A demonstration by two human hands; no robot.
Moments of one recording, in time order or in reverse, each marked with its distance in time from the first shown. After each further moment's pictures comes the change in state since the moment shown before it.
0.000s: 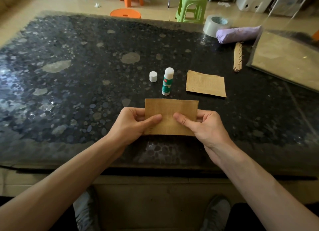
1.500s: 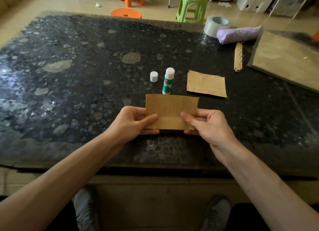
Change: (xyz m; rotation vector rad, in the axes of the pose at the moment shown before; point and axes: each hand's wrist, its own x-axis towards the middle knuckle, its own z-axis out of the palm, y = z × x) left_hand 0.005 0.000 -0.005 -0.068 -0.042 -0.037; right_hand 0.010 0.002 -0.008 -0.006 0.014 0.001
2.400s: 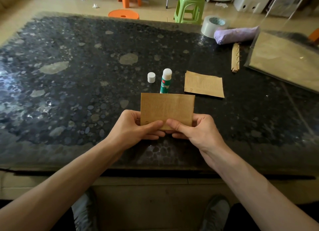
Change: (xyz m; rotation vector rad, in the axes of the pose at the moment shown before) left_hand -0.006 -0.002 0.010 0.079 -0.034 0.035; right_hand -0.012 0.004 0.013 -0.028 -0.042 0.006
